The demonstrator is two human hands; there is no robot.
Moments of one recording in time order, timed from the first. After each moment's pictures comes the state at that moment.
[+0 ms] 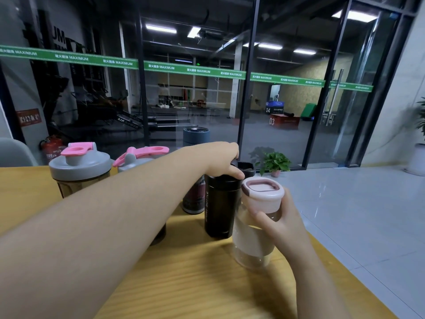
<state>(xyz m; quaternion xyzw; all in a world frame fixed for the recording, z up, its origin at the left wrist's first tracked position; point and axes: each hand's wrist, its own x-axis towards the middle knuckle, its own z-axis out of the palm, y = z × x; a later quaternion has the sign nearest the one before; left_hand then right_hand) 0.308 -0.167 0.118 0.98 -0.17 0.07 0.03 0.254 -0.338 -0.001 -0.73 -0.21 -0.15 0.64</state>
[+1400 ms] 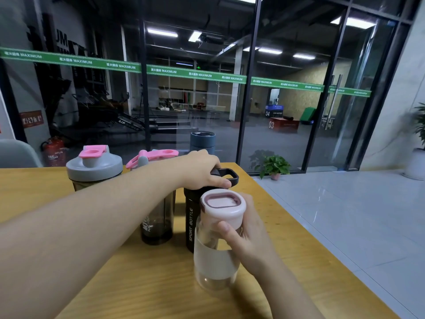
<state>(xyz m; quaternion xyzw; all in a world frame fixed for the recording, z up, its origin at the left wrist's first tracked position) 0.261 -0.128 0.112 0.99 -0.11 0.05 0.06 0.223 -0.282 -0.004 -0.76 -0.32 -0.15 0.54</state>
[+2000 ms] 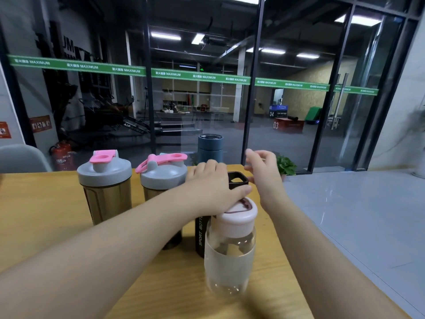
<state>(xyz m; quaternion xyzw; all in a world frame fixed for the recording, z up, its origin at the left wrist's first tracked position) 0.236 -0.149 0.091 0.99 -0.03 0.14 0.08 0.305 -0.265 0.068 -0.70 -0.12 -0.13 0.70</state>
